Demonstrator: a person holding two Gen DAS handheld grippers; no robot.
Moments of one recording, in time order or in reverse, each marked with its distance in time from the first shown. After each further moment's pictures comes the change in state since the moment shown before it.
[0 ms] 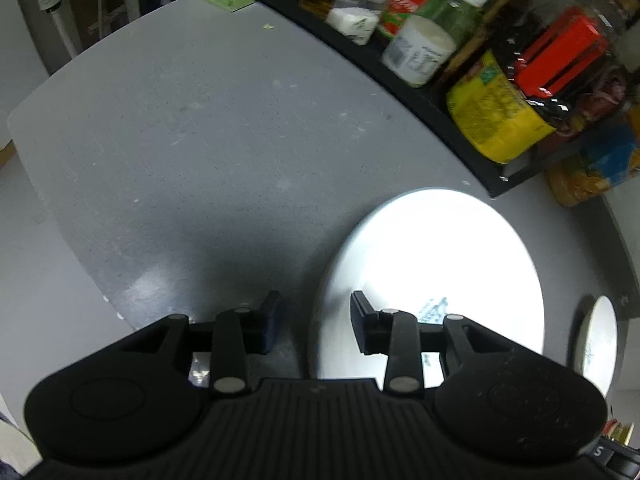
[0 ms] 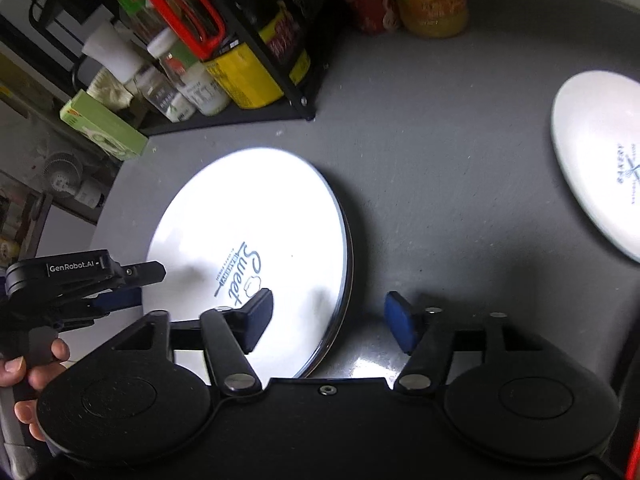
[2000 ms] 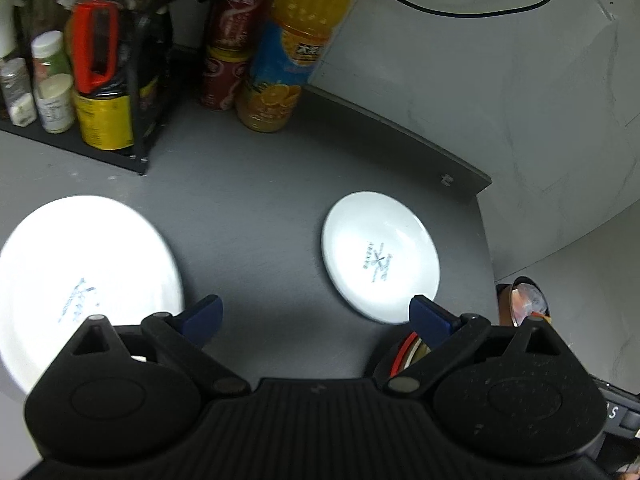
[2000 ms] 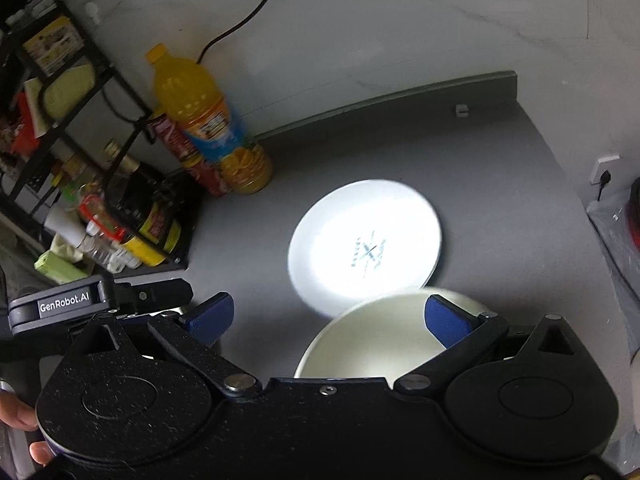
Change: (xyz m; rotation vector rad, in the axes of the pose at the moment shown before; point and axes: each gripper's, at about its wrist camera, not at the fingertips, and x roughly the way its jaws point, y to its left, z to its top) left arm -0.055 -0.239 -0.094 0.460 -0.004 -0.320; right arm -0.159 -0.149 -0.015 0.217 -0.324 -0.148
